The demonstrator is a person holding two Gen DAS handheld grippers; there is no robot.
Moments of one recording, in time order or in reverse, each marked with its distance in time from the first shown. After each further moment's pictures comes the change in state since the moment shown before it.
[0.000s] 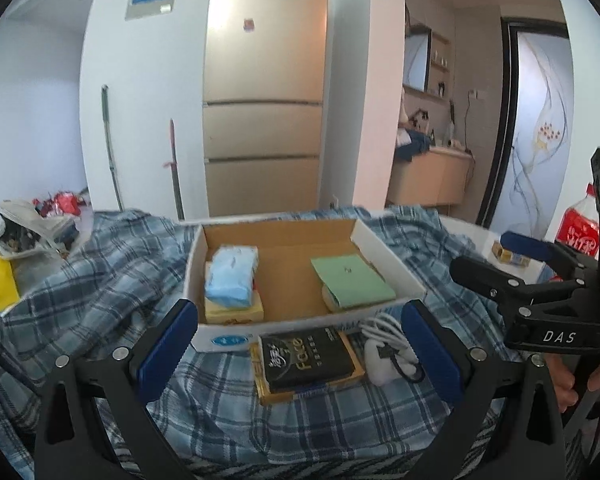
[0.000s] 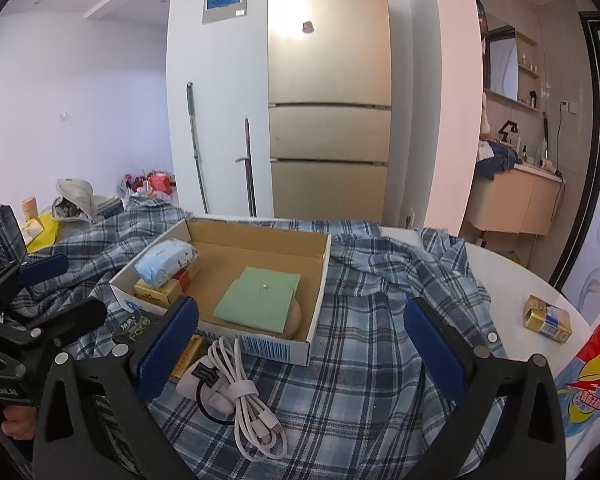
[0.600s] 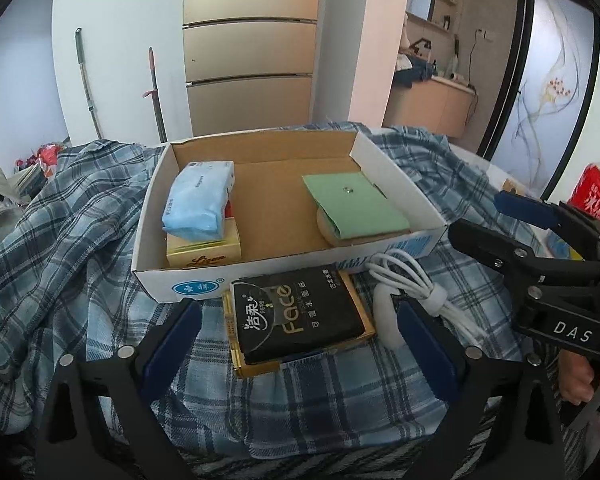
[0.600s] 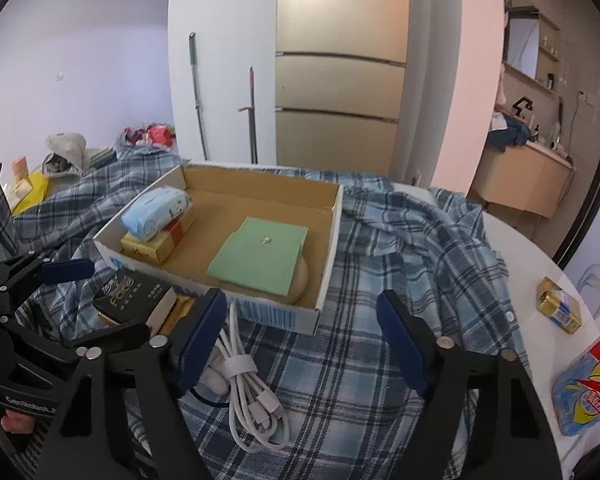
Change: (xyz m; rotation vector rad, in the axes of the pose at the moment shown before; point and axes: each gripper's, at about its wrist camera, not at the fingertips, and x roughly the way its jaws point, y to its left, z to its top) left arm 0.059 -0.003 -0.015 0.008 0.290 -0.025; right arm 0.034 0.011 -0.008 -0.051 0.182 0.012
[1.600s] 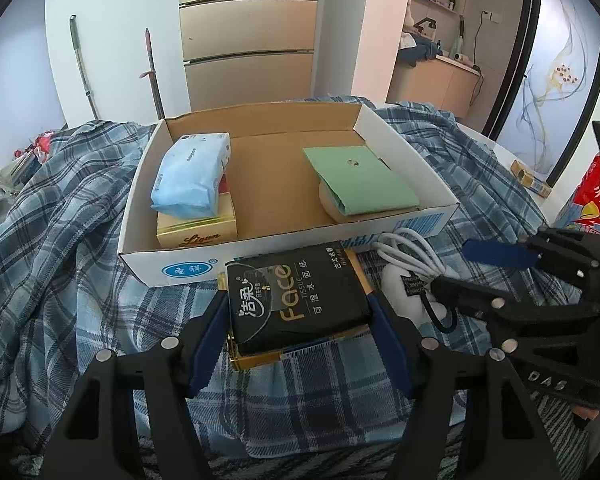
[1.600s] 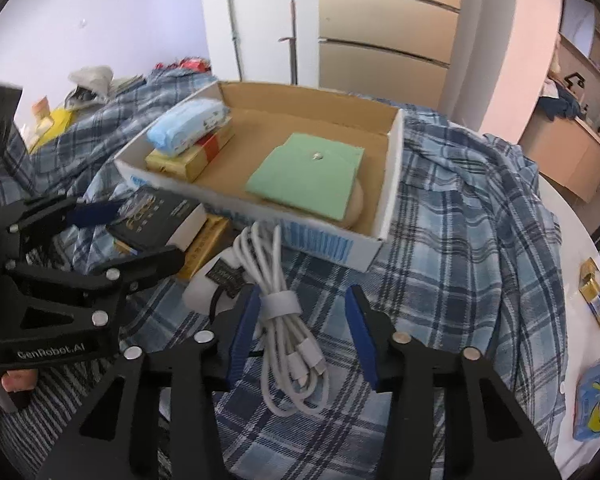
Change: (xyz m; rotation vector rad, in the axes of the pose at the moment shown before) left arm 0.013 0.002 -0.001 -0.006 0.078 0.001; right arm 0.031 0.020 -0.018 -0.093 0.254 0.128
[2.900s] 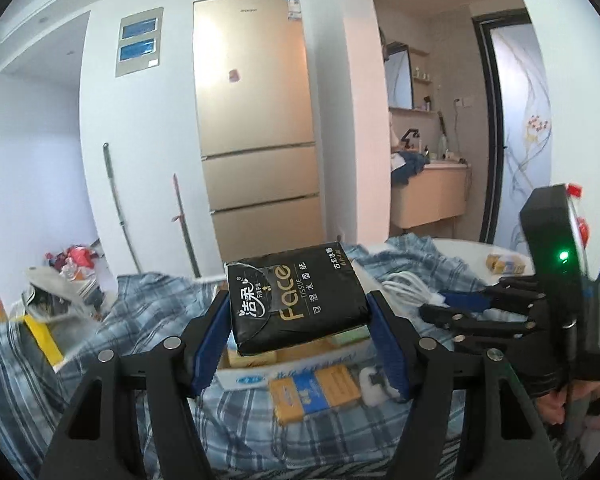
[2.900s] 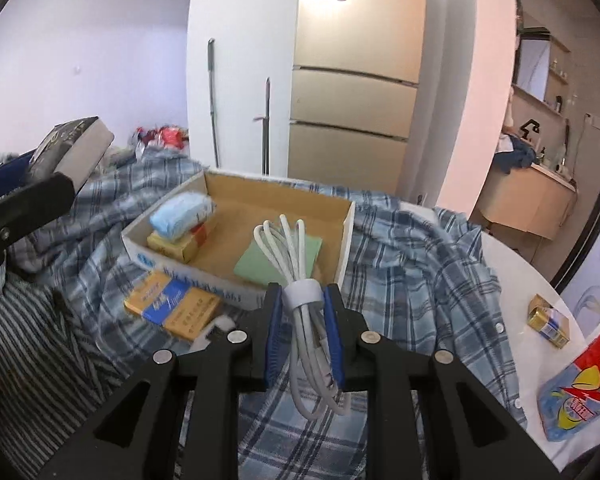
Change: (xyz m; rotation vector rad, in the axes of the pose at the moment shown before) left arm -0.142 -0.024 -0.004 0.111 -0.528 0.084; right arm -0.075 -0.002 0.006 0.051 -0.330 -0.135
